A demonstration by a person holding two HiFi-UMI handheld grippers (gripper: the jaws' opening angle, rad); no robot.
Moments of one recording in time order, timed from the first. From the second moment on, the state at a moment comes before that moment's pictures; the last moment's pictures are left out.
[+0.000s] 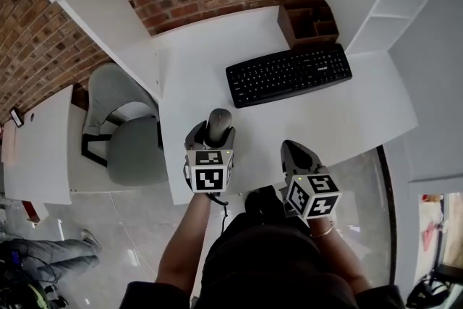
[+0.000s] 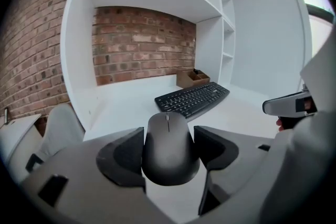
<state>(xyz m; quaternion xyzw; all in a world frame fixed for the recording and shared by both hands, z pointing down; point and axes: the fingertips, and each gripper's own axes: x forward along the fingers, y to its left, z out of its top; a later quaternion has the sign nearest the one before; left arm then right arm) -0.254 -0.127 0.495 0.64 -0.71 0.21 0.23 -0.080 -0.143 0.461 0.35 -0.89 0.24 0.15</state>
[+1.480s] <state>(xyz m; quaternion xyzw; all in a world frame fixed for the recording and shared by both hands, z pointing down) 0.001 -0.304 0.557 0.78 -0.52 0.29 0.21 0.145 -0.236 0.494 0.54 -0.78 0.30 0.12</state>
